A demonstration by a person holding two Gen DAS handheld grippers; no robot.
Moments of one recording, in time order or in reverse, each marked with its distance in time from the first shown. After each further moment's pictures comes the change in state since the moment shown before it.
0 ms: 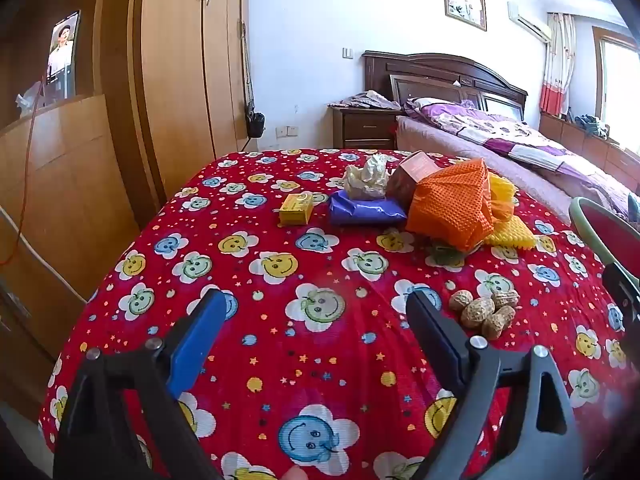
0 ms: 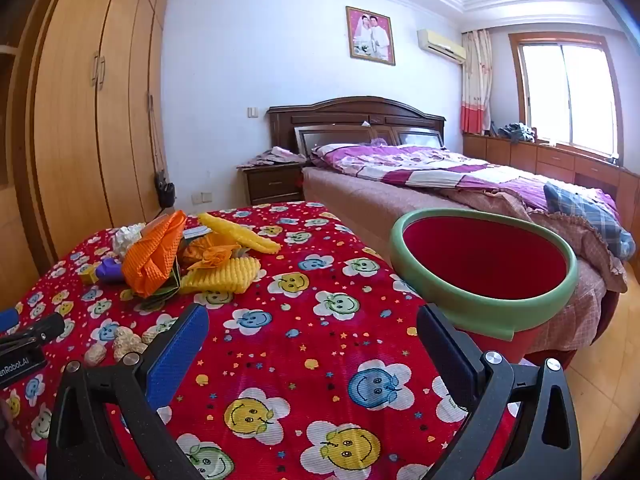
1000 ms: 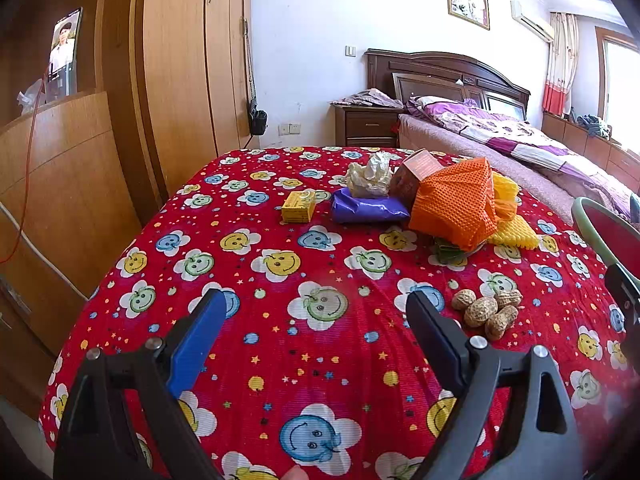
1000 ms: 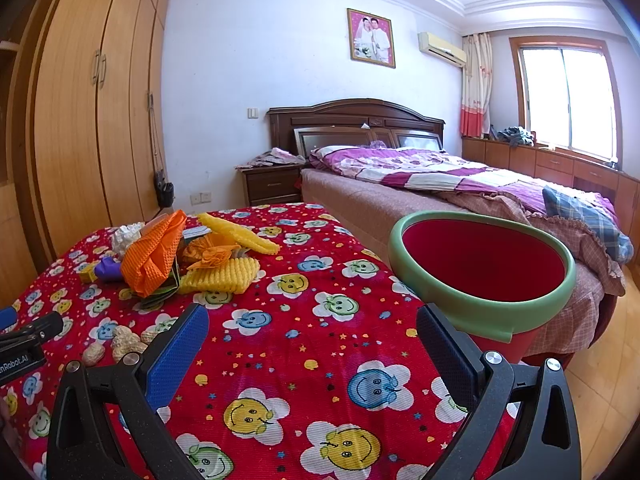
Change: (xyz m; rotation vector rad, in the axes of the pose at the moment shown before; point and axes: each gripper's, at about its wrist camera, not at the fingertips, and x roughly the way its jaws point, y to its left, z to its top) left arm 0.000 0.000 0.000 0.000 0.006 -0.001; right arm -0.001 0.001 0.000 -0.001 -0.002 0.001
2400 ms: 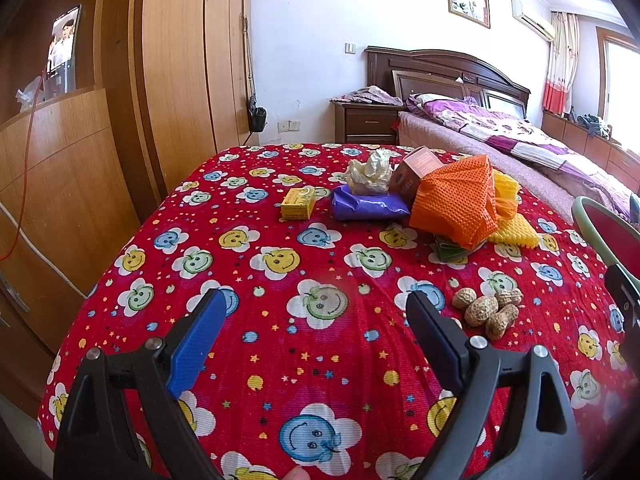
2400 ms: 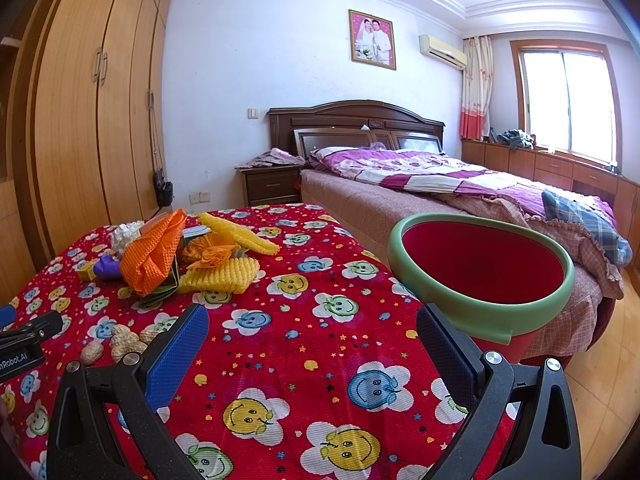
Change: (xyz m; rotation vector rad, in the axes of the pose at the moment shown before) left arm 0.000 0.000 0.000 0.000 0.005 -0.003; right arm -0.001 0.001 -0.001 -0.008 -0.004 -0.004
